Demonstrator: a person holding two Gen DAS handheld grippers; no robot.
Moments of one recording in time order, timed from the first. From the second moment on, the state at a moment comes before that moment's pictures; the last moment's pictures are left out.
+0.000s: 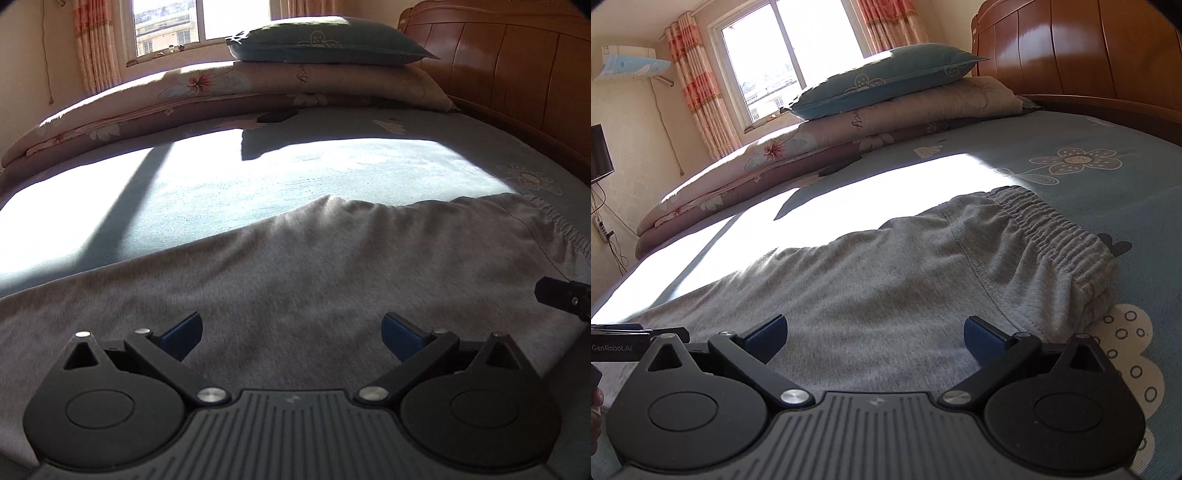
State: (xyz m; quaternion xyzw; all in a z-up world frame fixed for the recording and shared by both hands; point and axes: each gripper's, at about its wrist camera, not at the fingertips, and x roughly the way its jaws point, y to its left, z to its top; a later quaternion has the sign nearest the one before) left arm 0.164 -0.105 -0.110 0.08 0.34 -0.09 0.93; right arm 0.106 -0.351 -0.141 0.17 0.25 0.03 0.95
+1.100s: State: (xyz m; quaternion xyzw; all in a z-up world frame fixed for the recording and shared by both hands) left arm 0.143 0.007 -0.105 -0.05 0.36 0.01 0.93; right arm 0.106 -0.343 -0.146 0.12 0.26 0.00 0.96
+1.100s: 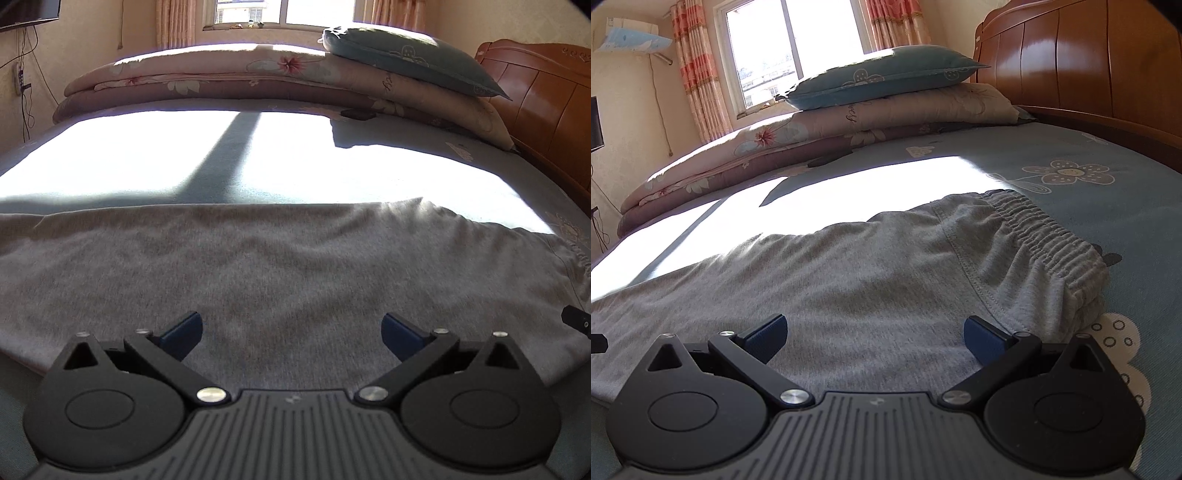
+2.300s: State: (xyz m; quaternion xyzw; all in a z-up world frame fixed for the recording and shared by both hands) left arm 0.193 0.204 -0.117 -0.16 0.39 0.13 0.90; right arm 0.116 -0.335 -0.149 0.09 0.27 -0.01 0.96
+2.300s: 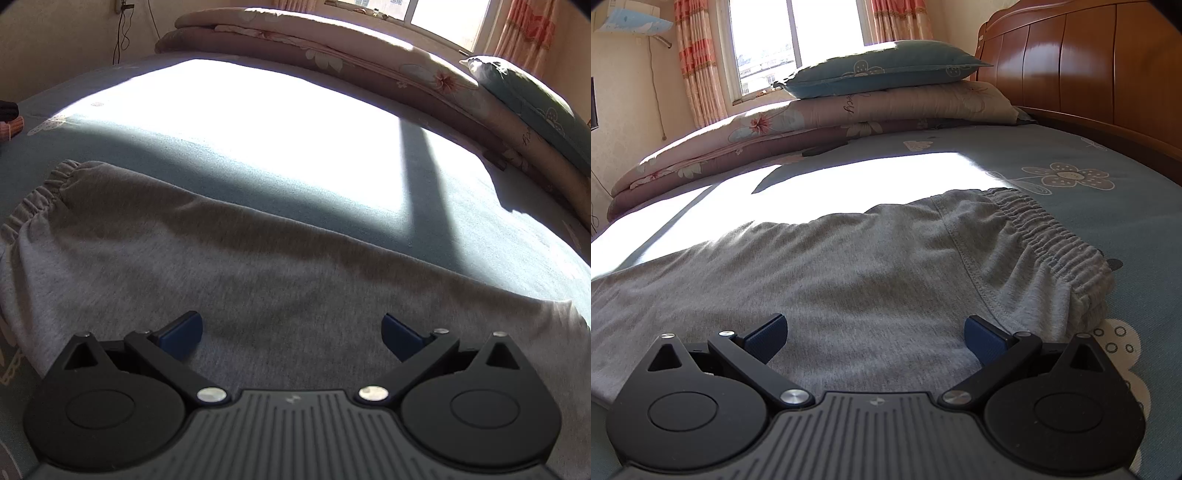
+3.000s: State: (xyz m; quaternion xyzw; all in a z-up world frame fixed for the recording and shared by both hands) left arm 0.144 0.241 -0.086 -0.18 0.38 0.10 0.90; right arm 0.114 -0.337 -0.148 0.10 0.27 -0.01 0.96
